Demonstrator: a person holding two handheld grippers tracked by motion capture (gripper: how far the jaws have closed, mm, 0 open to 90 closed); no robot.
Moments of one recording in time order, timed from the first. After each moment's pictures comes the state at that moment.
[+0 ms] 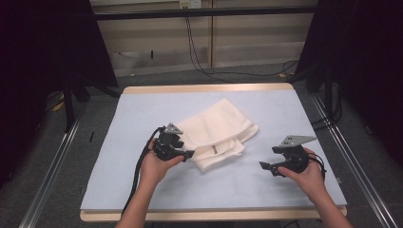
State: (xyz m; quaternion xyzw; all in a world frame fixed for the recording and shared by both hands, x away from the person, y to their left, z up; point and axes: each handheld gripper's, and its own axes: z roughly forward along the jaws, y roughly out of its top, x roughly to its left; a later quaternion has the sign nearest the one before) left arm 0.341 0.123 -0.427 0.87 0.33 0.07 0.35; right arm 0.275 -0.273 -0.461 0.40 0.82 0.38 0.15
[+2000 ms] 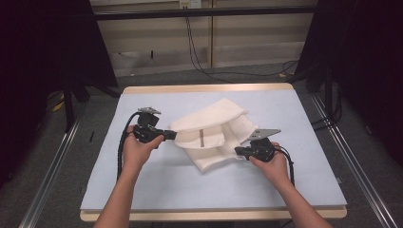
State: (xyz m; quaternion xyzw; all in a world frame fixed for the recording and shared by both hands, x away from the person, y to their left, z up) left arm 0.376 0.174 -0.387 0.83 0.39 0.02 0.40; right arm 0.317 -0.199 -0.476 0.37 0.82 0.41 0.12
